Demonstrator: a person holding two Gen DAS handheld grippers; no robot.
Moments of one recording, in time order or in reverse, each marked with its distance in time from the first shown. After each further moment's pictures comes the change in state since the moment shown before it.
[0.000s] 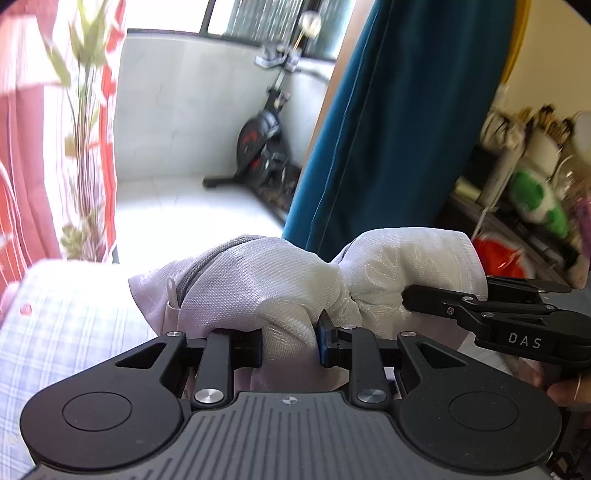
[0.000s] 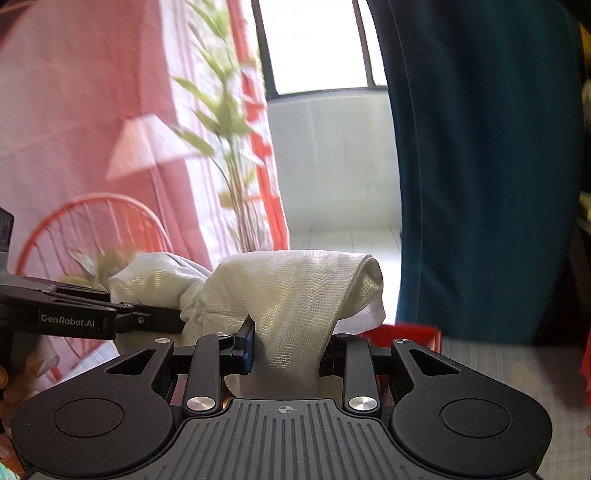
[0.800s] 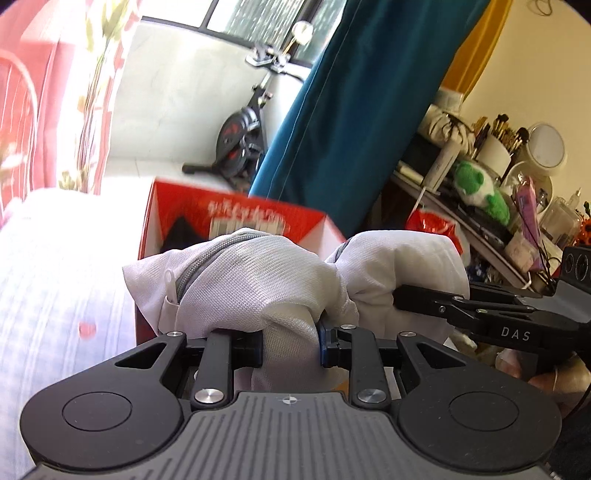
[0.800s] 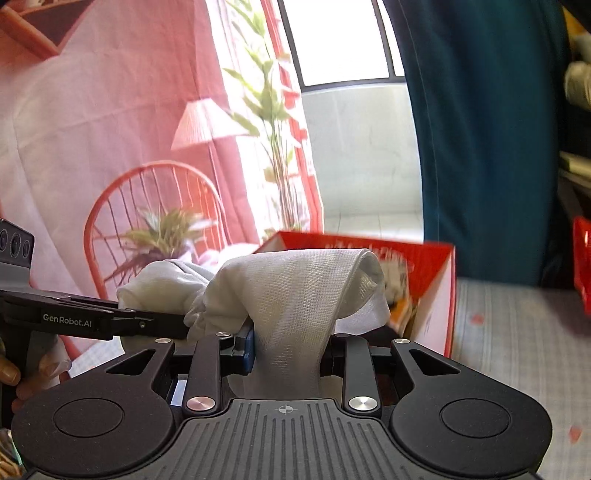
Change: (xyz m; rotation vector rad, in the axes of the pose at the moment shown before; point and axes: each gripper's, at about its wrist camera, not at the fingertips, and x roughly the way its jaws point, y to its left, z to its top) left arm -0.097 -0.027 -0.098 -0.078 -0.069 -0.117; right arm -0.116 0.050 -0.081 -0.015 -0.009 0.099
